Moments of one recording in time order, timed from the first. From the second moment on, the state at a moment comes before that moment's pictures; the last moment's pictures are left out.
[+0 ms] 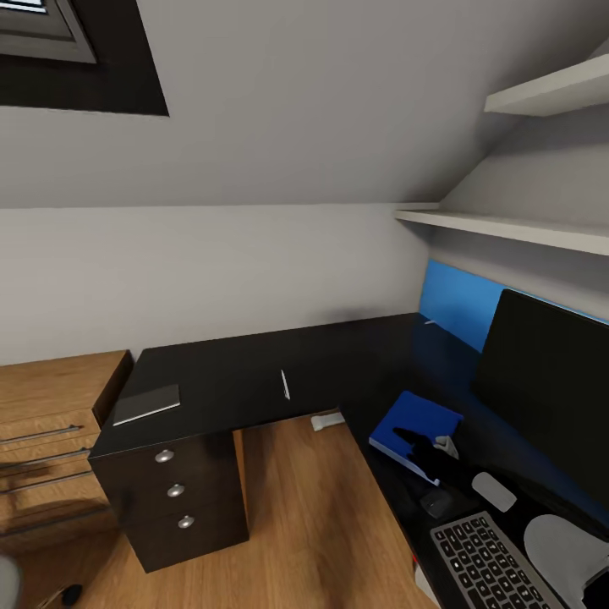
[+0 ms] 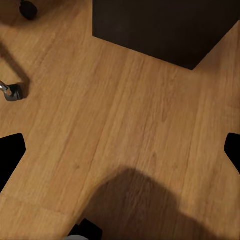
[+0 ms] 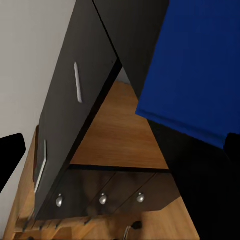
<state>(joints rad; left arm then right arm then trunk) 0.00 0.05 -0.06 -0.30 0.67 -0.52 -0.05 -0.77 -0.28 0.54 -0.25 -1.41 0.36 0.59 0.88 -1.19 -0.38</state>
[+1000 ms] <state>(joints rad) 0.00 0.05 -0.06 -0.30 0.67 -0.52 -0.05 -0.77 -0.21 0.56 -0.25 -1.38 0.22 0.56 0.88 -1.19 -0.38</state>
